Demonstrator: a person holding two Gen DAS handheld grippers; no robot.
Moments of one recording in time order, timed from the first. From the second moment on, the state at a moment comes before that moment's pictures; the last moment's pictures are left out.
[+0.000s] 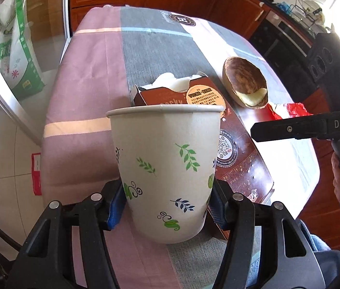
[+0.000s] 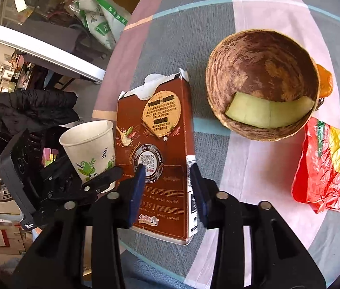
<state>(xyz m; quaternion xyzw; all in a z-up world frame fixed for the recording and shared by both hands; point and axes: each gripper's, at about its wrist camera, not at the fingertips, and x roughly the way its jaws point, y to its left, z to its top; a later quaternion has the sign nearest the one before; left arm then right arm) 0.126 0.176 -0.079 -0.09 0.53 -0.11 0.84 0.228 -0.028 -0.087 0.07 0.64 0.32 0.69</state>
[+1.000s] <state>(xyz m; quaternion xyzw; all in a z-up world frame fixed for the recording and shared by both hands) 0.109 0.165 -0.059 0.00 0.57 -0.09 0.82 0.206 -0.019 -0.109 0.09 0.62 0.36 0.70</state>
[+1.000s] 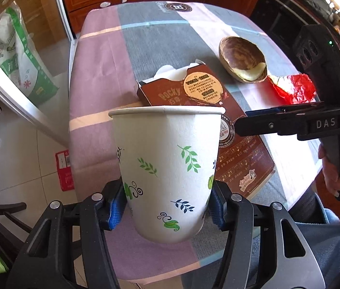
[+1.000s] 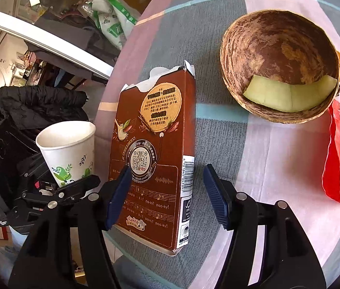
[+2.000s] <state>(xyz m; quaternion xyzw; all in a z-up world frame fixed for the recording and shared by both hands) 0.089 0.194 -0.073 -0.07 0.53 -0.07 0.84 0.193 -0.016 -0.089 0.15 0.60 0.41 0.66</state>
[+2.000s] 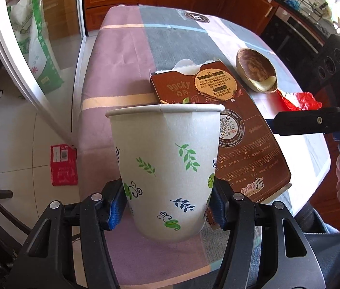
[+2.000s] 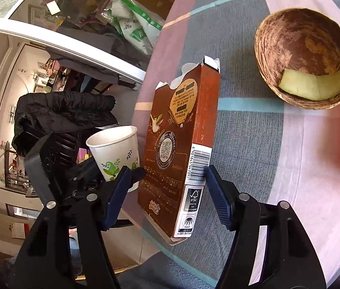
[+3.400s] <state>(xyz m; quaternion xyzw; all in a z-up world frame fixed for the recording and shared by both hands) 0.139 0.119 -0.084 -0.03 0.53 -0.10 0.84 0.219 -0.056 -0.030 0.11 0.57 0.30 0.76</state>
